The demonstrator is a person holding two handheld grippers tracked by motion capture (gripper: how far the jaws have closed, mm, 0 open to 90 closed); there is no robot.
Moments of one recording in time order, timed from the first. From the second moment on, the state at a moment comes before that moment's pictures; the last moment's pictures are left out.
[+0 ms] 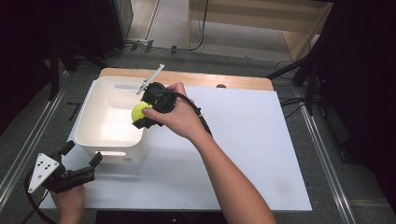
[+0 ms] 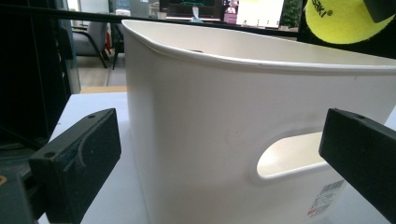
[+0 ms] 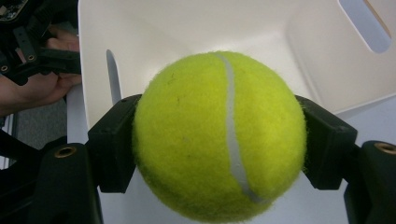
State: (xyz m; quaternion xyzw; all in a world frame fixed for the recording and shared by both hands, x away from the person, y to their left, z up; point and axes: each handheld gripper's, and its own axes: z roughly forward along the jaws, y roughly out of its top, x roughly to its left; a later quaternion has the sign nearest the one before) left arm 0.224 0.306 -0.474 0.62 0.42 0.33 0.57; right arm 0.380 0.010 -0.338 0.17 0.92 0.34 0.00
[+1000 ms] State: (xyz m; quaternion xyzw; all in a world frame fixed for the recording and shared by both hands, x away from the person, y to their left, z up) left arm 0.224 0.306 -0.474 0.62 0.42 0.33 0.57; right arm 0.383 0.048 -0.353 0.15 0.93 0.32 -0.01
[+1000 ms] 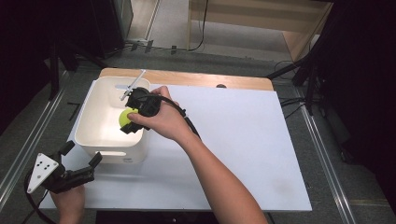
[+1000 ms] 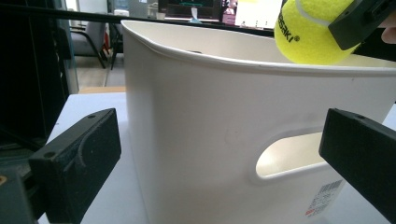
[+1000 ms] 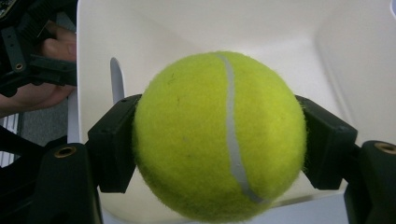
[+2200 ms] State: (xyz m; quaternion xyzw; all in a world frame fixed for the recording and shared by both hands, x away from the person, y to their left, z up) left arm 0.224 0.306 -0.474 0.62 0.42 0.33 0.57; right arm 0.380 0.057 -0.378 0.15 0.94 0.29 -0.01
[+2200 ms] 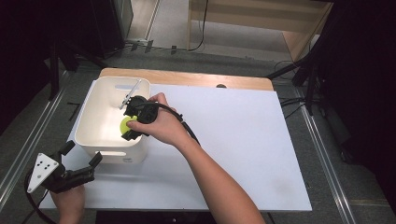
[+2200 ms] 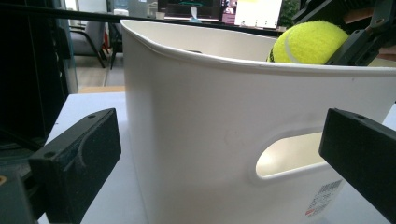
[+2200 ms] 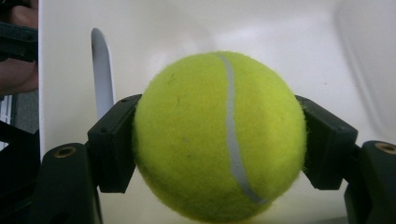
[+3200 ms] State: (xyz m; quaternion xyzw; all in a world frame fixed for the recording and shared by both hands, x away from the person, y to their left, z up) left arm 0.224 0.306 -0.474 0.62 0.42 0.33 0.58; right arm 0.373 0.049 -0.369 0.13 0.94 0.30 0.03
